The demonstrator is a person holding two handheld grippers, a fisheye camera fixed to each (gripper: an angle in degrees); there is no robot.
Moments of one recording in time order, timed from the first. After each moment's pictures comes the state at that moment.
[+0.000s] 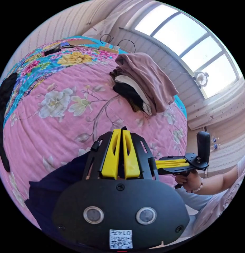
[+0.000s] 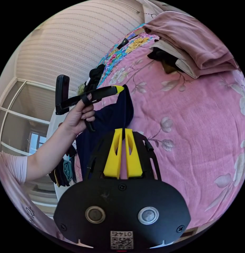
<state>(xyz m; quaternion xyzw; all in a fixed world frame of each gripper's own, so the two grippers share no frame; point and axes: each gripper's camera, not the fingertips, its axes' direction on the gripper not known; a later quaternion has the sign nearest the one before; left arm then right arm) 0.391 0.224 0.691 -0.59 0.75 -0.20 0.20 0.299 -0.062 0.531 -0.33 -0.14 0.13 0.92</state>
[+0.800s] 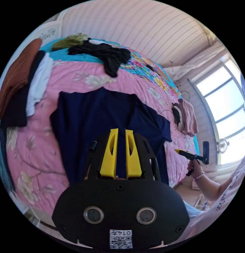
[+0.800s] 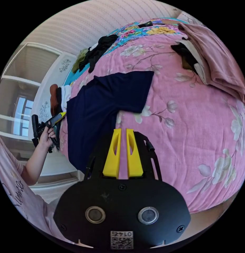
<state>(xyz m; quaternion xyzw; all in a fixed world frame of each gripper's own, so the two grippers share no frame) -0.004 0.354 0.661 -0.80 0.41 -0.30 0.31 0.146 -0.031 0.589 -0.45 -0.11 -0.03 0.89</state>
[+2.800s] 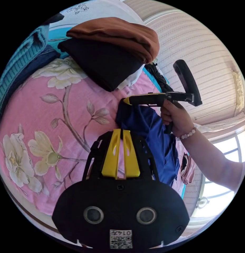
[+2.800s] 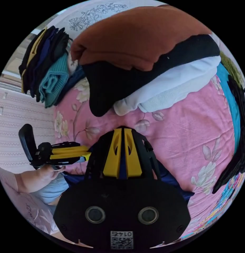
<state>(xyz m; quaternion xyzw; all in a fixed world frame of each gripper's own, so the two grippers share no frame) -0.351 0.514 0.521 -0.84 0.14 -0.43 0.31 -0.550 0.217 0.910 -0.53 -0.27 -0.55 0.59</state>
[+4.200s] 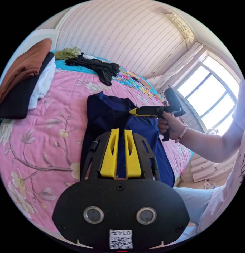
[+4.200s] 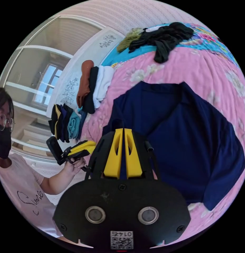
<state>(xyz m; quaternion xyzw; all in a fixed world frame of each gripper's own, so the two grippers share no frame) -0.248 0.388 0.523 -0.72 0.46 -0.38 0.36 -0.212 0.028 0.839 -0.48 -0.31 -0.14 0.81</state>
